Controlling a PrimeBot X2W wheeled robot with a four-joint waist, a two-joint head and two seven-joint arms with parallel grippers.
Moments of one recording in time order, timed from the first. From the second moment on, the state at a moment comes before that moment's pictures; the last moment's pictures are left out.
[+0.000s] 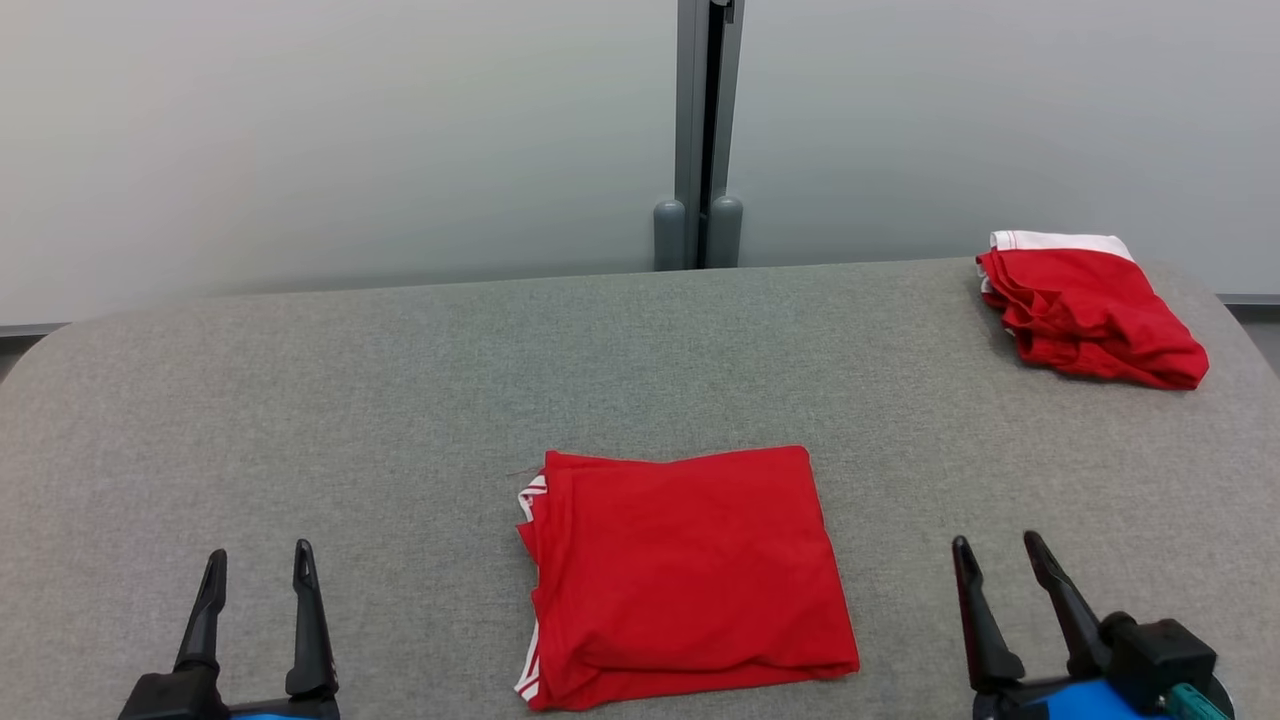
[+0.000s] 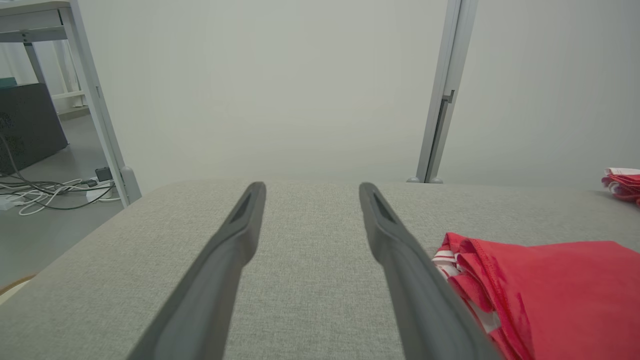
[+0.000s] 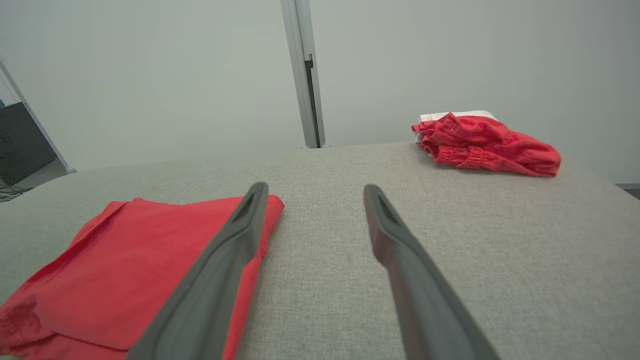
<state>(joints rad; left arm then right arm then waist) 0.11 0.09 0.05 0.15 -0.12 -0.05 -0.26 0.04 -0.05 0.02 0.22 0.18 0.13 -0.26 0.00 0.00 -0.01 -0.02</state>
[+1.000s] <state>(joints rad) 0.00 0.07 0.05 0.16 -0.10 -0.08 -0.26 -0.30 -0.05 0.13 0.61 0.19 0.13 -0.08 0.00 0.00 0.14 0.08</state>
